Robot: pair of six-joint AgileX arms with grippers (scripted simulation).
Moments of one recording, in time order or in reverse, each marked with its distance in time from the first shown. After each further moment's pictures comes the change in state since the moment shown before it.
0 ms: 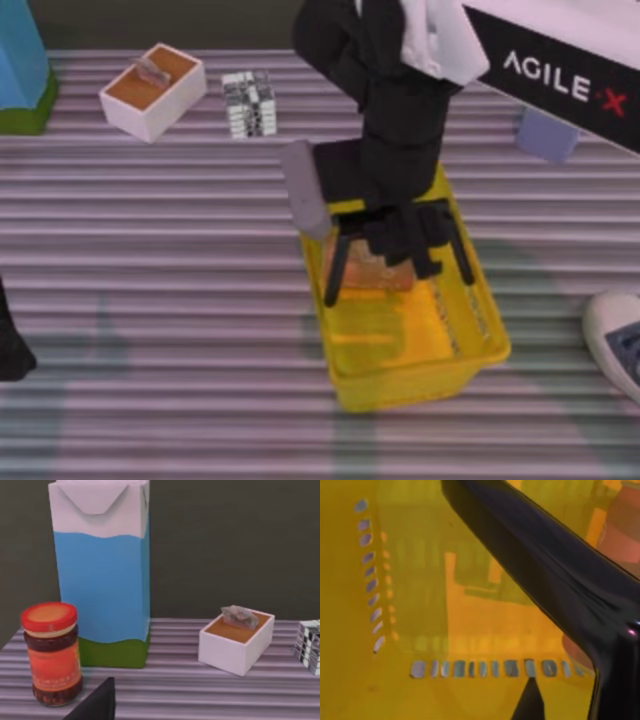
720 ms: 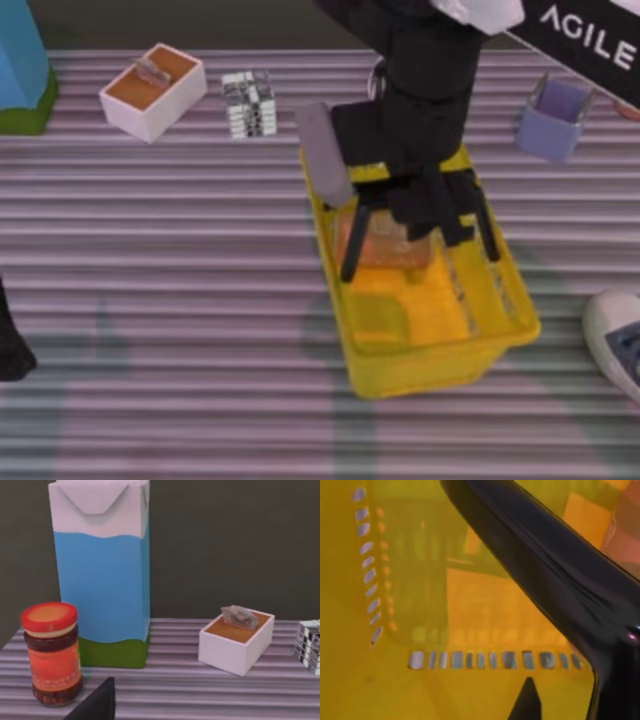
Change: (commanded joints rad) left arm 0.000 0.000 0.000 0.000 0.000 0.000; right arm -0.027 -0.029 0.140 -0.170 0.000 -0.036
